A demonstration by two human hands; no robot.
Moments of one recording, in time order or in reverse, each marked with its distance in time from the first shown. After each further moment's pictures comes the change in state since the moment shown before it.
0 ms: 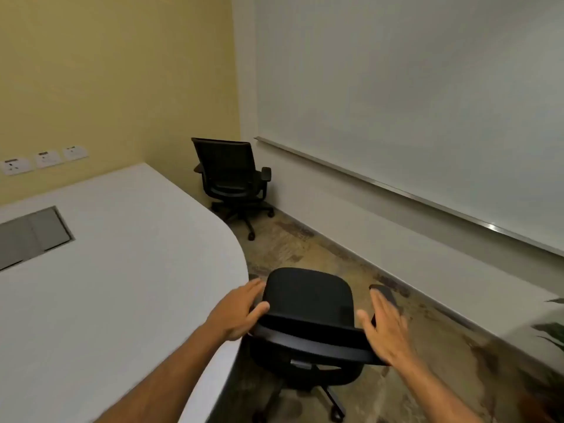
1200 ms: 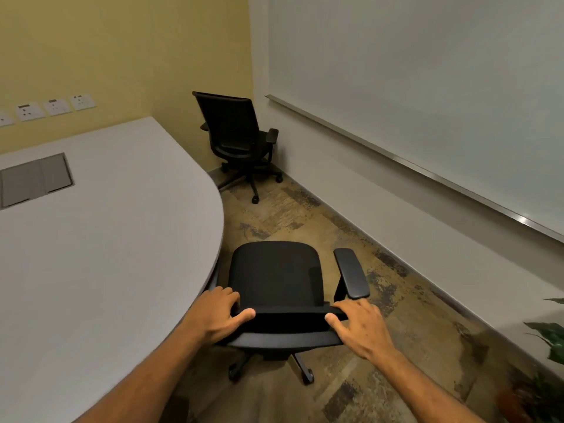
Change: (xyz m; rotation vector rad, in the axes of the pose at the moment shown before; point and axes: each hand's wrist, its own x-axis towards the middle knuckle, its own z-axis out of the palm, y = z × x) left_hand -0.014 0.130 0.131 0.230 0.018 -0.181; right_hand 0.010 0.143 -0.048 -0.151 -0.243 -0.366
